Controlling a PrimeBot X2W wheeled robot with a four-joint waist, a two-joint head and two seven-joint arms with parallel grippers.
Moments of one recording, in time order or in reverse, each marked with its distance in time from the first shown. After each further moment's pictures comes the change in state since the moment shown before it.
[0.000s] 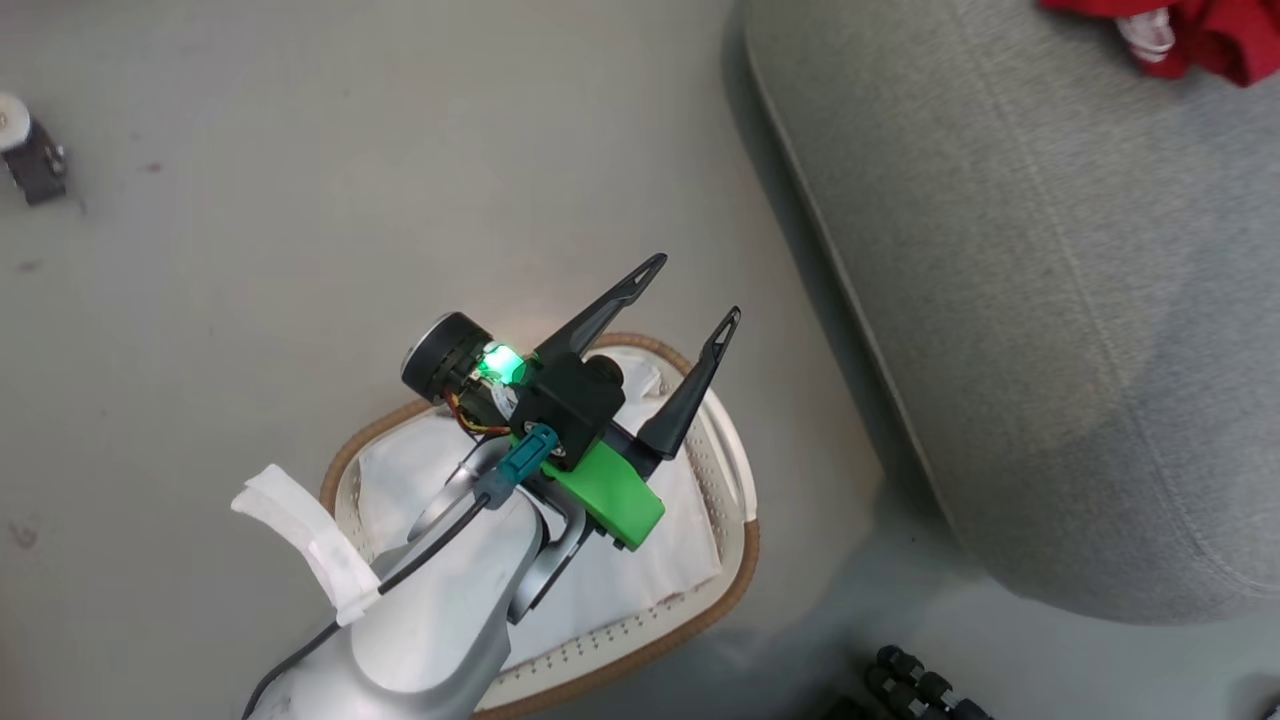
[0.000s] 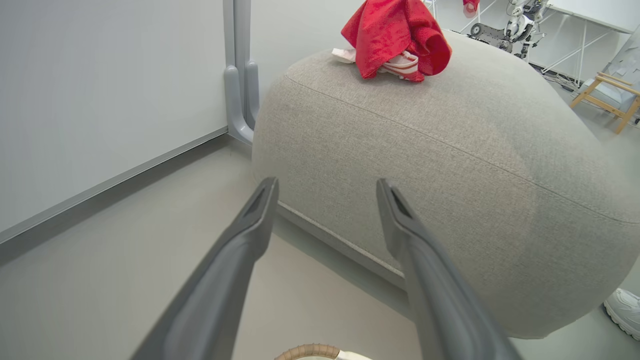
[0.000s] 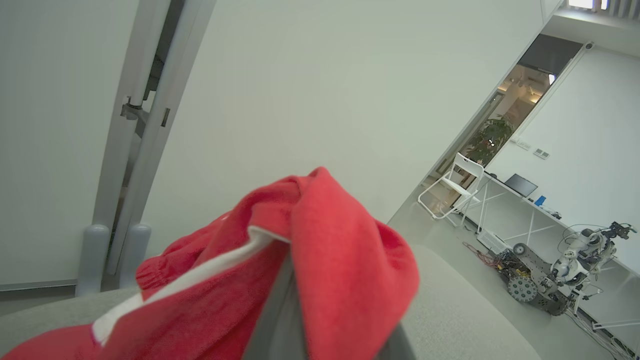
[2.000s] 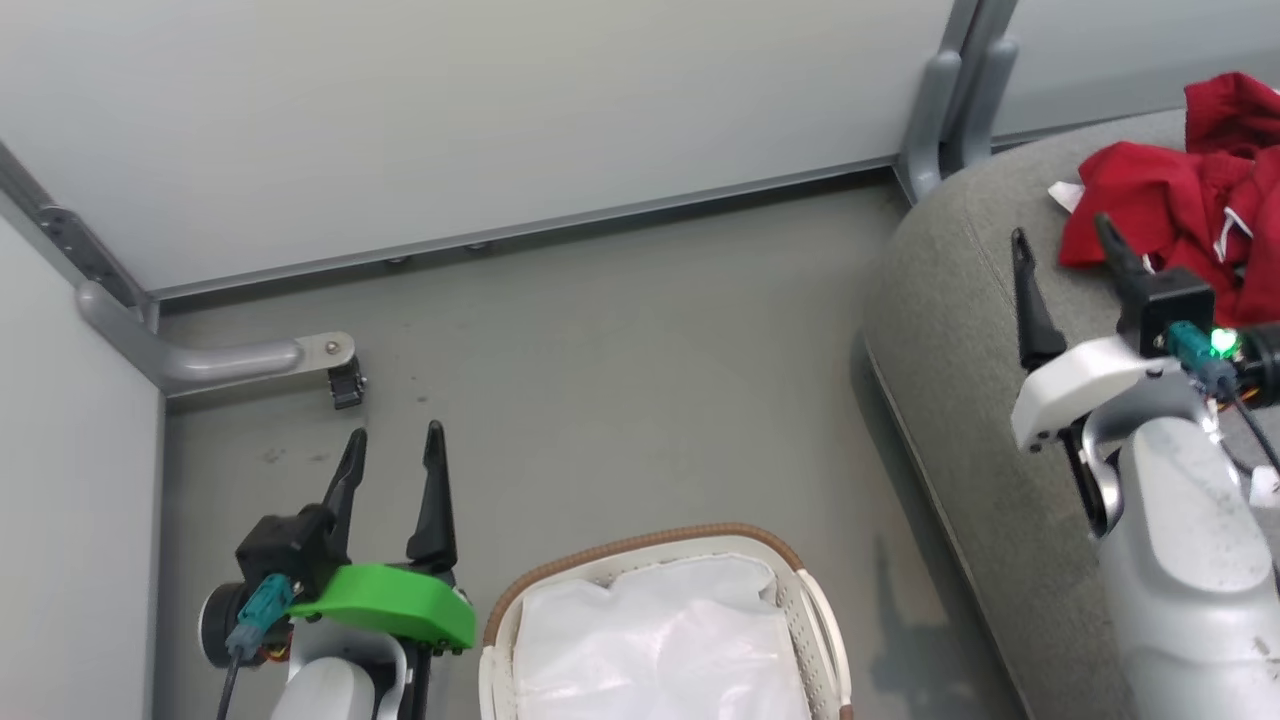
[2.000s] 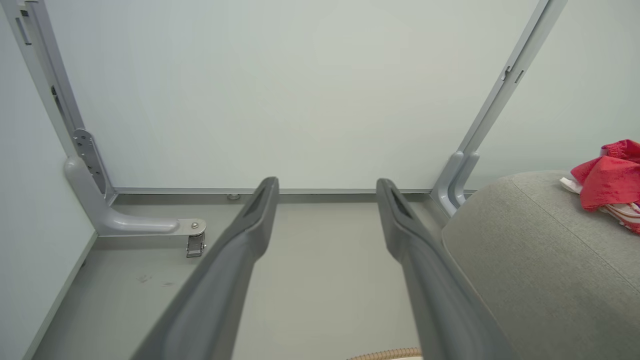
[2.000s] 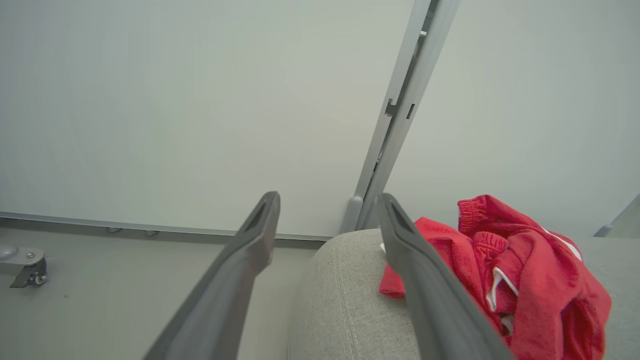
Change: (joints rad) left arm 0.416 -0.073 0.524 0.003 -0.095 0.091 -0.024; right arm 0.614 0.345 0.258 -0.137 0.106 0.000 -0.025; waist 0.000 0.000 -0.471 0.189
